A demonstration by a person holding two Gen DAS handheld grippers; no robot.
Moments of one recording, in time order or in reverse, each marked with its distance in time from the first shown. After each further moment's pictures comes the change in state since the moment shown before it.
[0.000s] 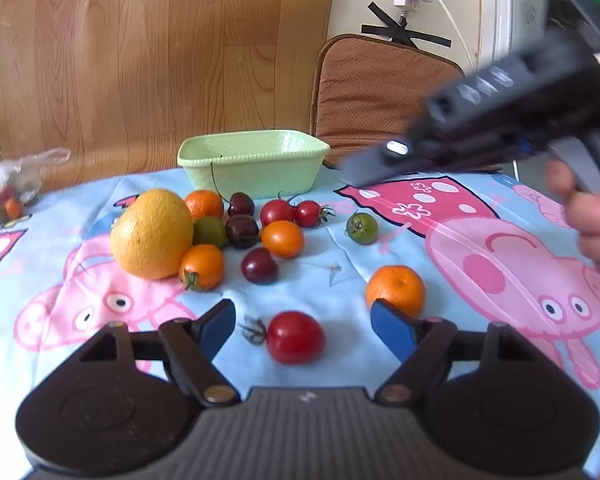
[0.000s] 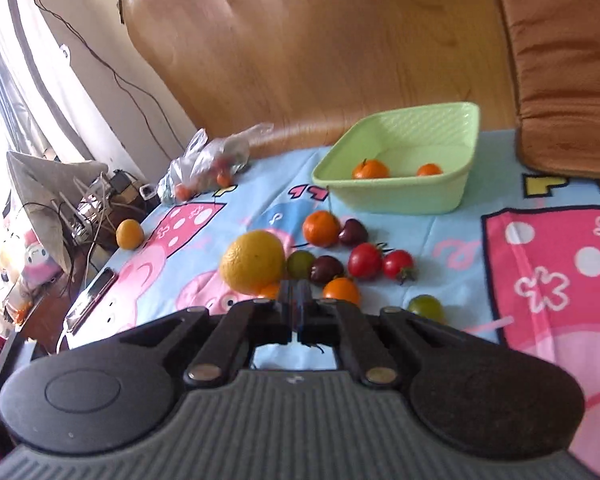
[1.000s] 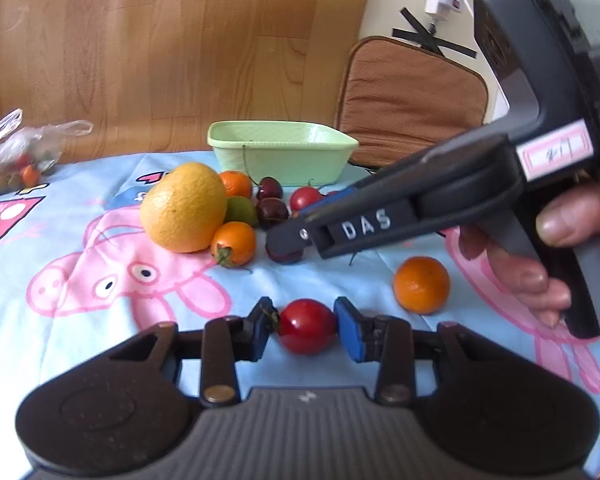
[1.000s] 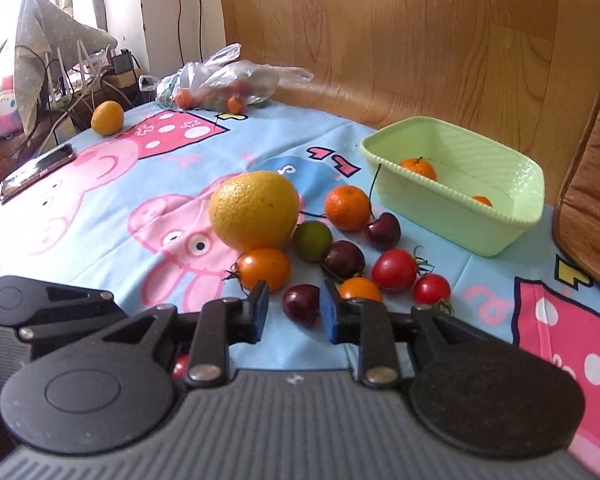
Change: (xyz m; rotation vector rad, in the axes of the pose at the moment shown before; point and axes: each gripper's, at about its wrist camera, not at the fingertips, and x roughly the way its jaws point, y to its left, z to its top) left arm -0.005 0.022 -0.011 -0.114 0.004 0.014; right arm 0.097 0.052 -0.005 -0.447 0.140 -0.122
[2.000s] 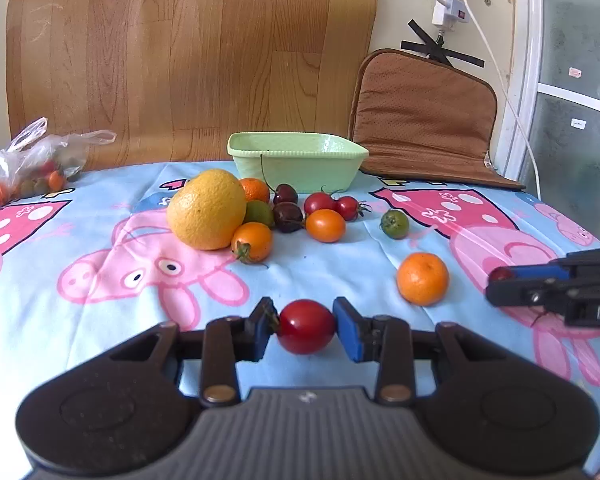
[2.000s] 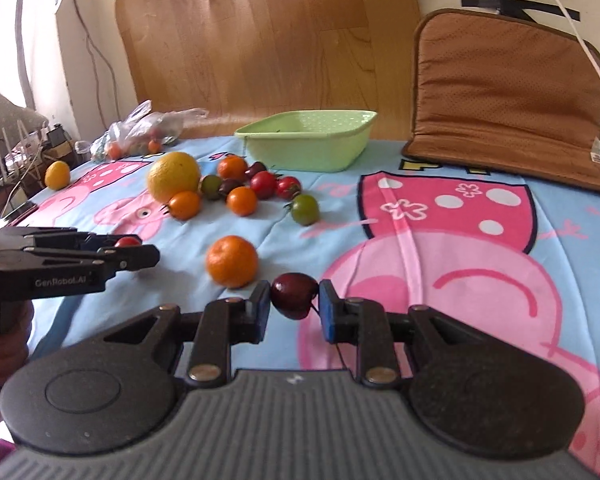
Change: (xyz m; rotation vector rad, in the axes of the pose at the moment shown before) left arm -0.026 -0.008 -0.011 0.010 -0.036 0.056; right arm -0.113 -0.006 -0.117 0.259 -0.182 -0.153
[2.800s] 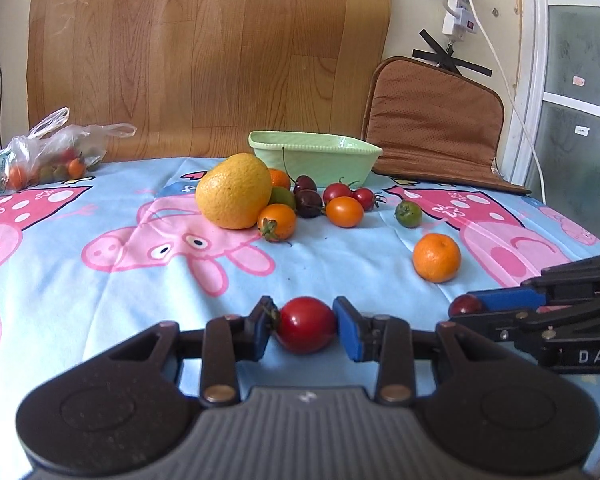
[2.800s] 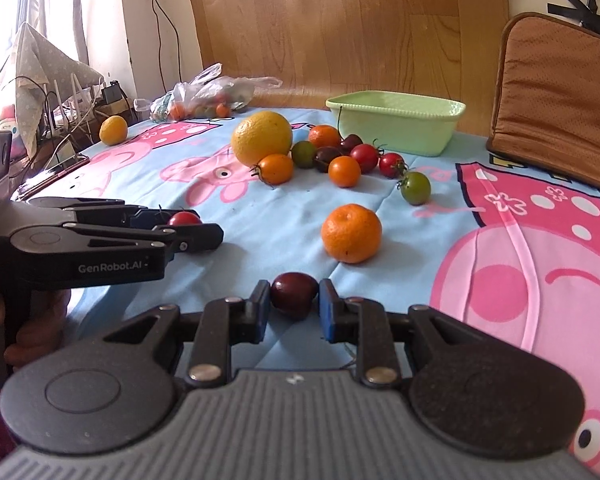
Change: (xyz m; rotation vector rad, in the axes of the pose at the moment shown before) left arm -0.010 0.014 -0.021 -0.030 -0.034 0.017; right arm 0.020 0.040 -0.010 -0.076 0.041 0.091
